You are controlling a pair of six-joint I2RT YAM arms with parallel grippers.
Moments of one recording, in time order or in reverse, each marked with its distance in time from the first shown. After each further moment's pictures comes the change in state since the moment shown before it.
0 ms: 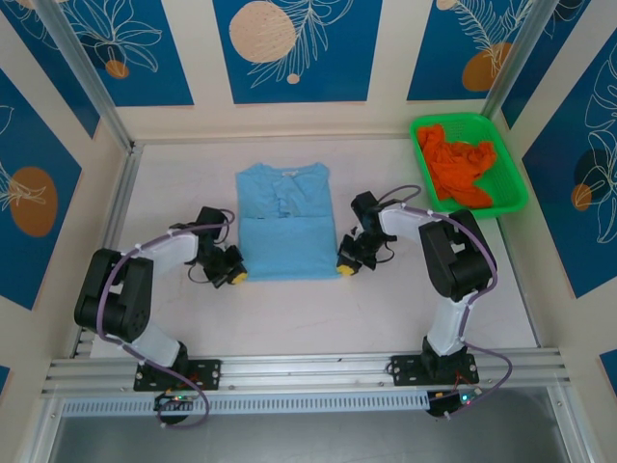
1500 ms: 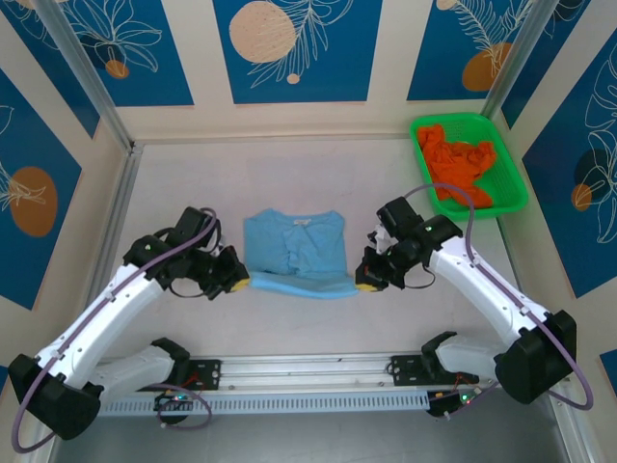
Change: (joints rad) left arm -0.240 -0.547 0.197 -0.417 0.019 -0.257; right arm 0.085 -0.671 -0.055 -0.390 0.000 -0.025
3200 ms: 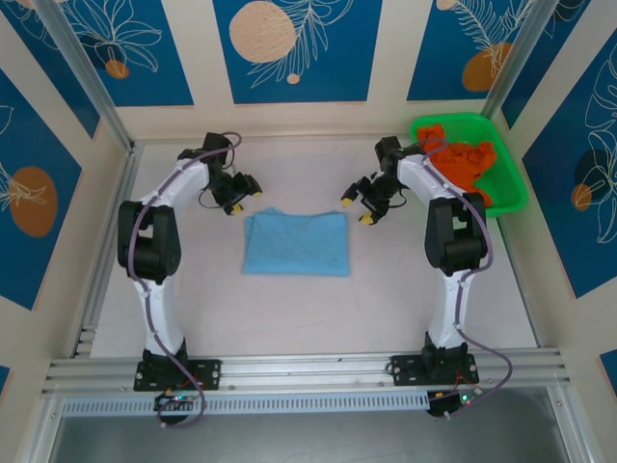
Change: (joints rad) left arm 0.322 1.049 0.677 0.199 -0.029 0.426; right arm -0.283 0.909 0.663 0.127 0.006 0.015
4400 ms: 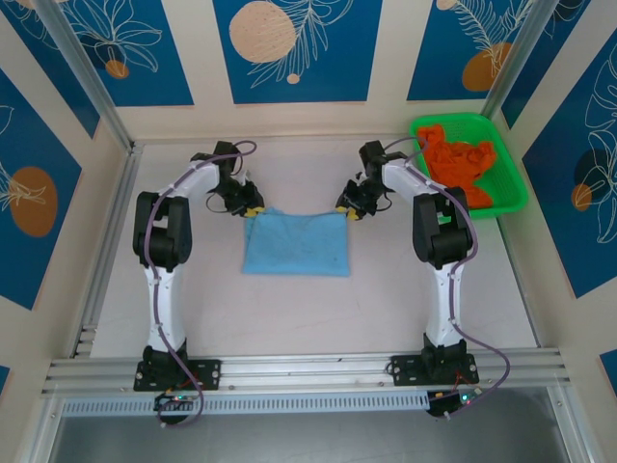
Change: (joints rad) left arm -0.017 0.148 0.080 -0.032 0.109 0.212; right arm 0.054 0.101 0.034 0.130 0.068 -0.077
